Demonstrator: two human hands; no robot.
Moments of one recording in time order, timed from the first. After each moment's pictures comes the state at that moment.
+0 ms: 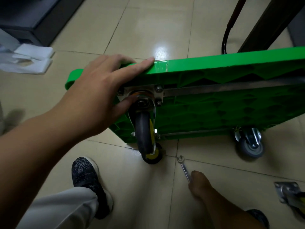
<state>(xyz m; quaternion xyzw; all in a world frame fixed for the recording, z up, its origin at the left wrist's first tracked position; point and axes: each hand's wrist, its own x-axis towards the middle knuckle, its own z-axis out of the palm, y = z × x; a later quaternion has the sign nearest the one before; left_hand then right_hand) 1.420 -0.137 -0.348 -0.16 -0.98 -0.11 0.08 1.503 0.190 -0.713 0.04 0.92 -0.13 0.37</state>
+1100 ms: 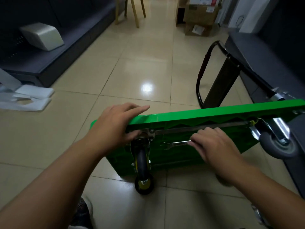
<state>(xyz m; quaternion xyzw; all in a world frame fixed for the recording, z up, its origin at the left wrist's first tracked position) 1.406 -0.131 -0.322 -0.15 -0.98 -0.15 0.05 1.388 0.188 -0.377 -0.32 0.93 -0.02 -0.16</state>
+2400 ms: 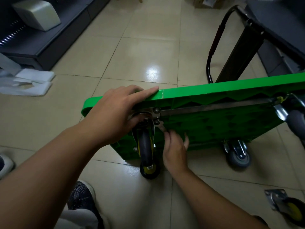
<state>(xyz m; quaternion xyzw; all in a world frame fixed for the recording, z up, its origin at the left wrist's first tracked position) 1.407 -0.126 -0.342 -0.18 -0.97 -0.13 0.05 1.424 0.061 -0.543 -0.05 0.93 -0.32 -0.15</state>
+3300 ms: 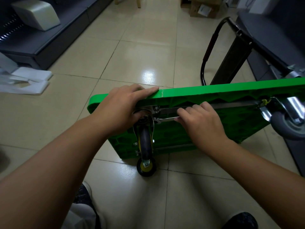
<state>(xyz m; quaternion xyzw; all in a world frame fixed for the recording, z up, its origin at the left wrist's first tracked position) 1.409 -0.123 -0.340 -0.17 -0.97 -0.16 0.06 1.385 0.137 -0.399 -0.33 0.91 0.04 -0.24</state>
